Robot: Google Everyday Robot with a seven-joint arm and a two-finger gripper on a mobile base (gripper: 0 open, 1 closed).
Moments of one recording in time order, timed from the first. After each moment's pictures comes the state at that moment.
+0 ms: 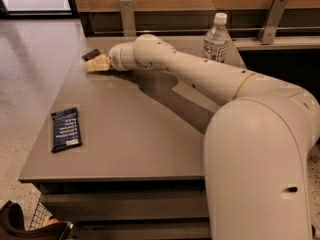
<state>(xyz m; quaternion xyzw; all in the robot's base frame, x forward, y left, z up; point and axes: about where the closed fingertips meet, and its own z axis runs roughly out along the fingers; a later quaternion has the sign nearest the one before) 0.809 0.186 0.806 -0.34 0.76 0.27 0.48</state>
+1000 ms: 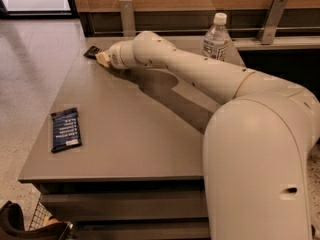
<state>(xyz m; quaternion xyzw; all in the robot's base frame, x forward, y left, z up) 0.809 0.186 0.814 -0.34 0.76 0.27 0.48</state>
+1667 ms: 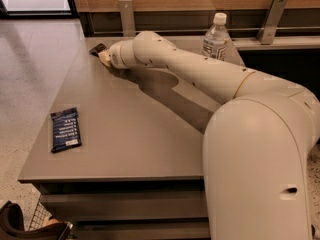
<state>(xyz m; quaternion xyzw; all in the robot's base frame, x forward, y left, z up) 0.809 0.186 0.815 -0.34 0.76 0.27 0.48</state>
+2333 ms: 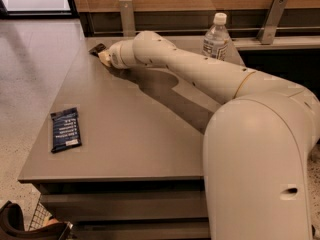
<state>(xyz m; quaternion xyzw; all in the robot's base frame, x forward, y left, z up) 0.809 0.186 0.815 -0.34 0.76 0.27 0.48</state>
